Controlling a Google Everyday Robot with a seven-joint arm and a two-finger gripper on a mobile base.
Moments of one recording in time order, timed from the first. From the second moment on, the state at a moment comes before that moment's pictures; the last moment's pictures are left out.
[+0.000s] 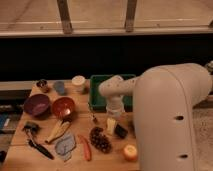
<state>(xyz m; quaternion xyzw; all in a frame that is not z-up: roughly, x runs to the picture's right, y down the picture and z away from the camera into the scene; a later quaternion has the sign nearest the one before) 0.065 0.211 0.816 -0.44 0.20 0.23 0.85</state>
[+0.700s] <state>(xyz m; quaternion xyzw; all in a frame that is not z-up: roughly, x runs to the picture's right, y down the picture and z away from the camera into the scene) 0.074 0.228 0.848 -0.44 0.27 0.22 0.83</state>
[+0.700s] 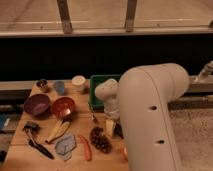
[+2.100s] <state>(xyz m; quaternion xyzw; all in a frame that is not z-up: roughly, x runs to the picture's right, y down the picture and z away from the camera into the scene) 0.077 0.223 0.850 -0.43 0.28 0.22 0.83</state>
